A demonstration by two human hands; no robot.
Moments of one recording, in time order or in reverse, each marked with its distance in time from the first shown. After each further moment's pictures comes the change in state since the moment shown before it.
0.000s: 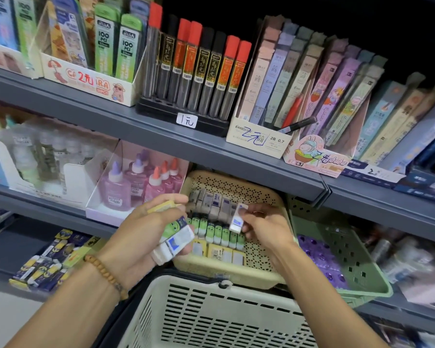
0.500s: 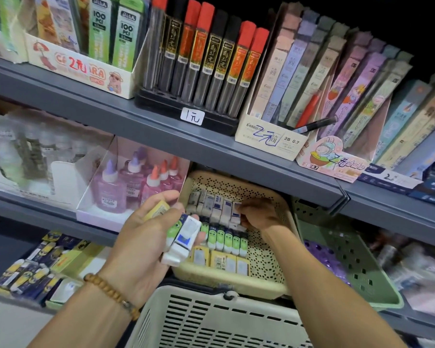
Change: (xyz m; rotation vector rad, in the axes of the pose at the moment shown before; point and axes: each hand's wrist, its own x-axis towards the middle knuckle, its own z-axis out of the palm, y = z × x) left_hand 0.011 -0.009 0.005 -0.299 0.088 0.061; right_hand 0.105 0.028 0.015 -0.311 0.025 0.034
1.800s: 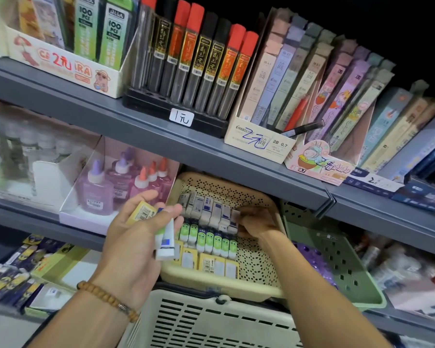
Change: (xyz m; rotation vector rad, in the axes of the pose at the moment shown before) left_hand 0.004 -0.007 0.005 -0.128 0.064 0.100; right_hand -0.016 0.005 -0.018 -0.038 -0.024 0.048
